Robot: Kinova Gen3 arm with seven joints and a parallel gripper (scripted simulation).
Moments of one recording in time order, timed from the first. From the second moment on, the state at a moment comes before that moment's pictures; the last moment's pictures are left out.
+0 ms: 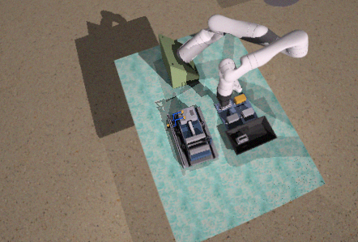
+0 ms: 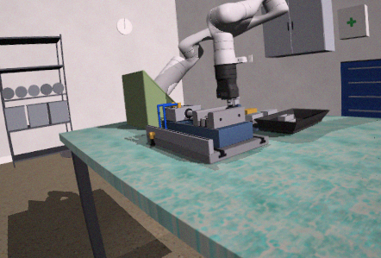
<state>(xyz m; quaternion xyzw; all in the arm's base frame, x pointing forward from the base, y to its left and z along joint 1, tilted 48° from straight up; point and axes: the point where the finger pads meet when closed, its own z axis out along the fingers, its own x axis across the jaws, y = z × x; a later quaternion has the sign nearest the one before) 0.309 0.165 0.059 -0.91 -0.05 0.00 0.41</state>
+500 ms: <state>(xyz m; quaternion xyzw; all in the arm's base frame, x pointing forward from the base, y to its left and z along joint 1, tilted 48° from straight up) 0.309 0.165 0.059 -0.91 -0.05 0.00 0.41</state>
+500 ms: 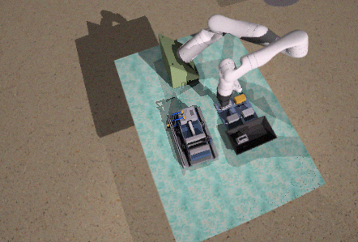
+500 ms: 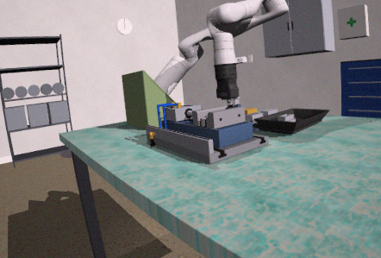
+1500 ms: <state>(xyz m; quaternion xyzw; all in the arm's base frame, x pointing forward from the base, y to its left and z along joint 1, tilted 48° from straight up) 0.309 0.098 0.118 -0.91 -0.06 0.00 0.40</state>
